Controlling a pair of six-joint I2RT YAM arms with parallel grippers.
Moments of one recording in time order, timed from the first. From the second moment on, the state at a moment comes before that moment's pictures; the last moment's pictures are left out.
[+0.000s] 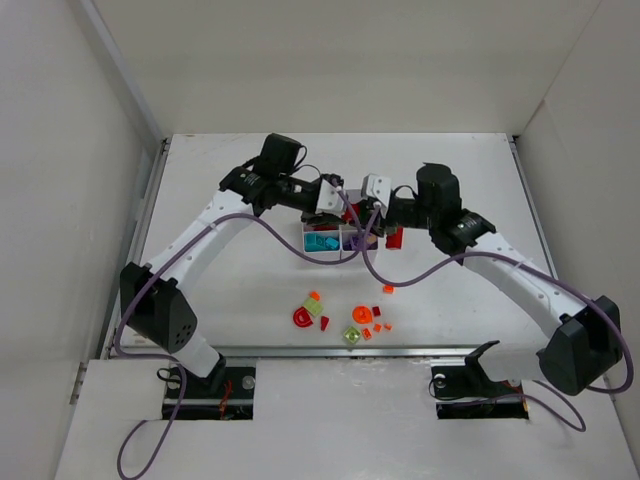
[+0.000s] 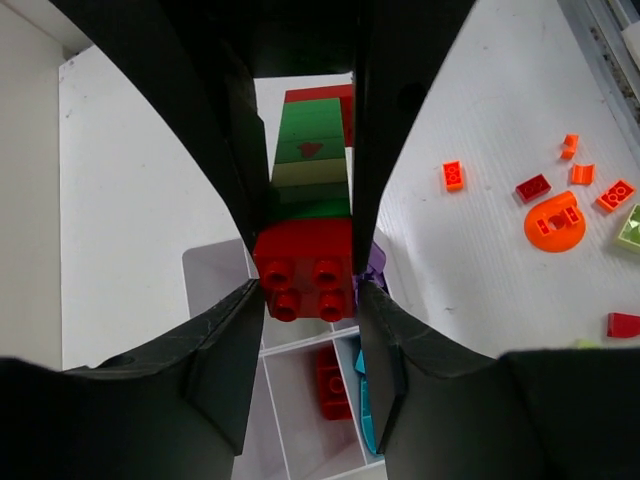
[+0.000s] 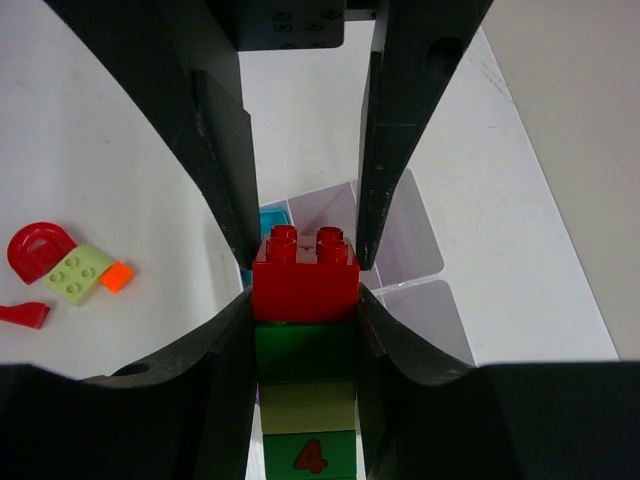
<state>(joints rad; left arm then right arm) -0.54 1.57 1.50 -0.69 0.93 1.07 0.53 1.30 1.07 -0.11 -0.69 -0.59</state>
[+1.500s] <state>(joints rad) -0.47 1.59 1.53 -0.71 0.91 1.06 0.49 1.30 1.02 -0.16 -0.65 -0.63</state>
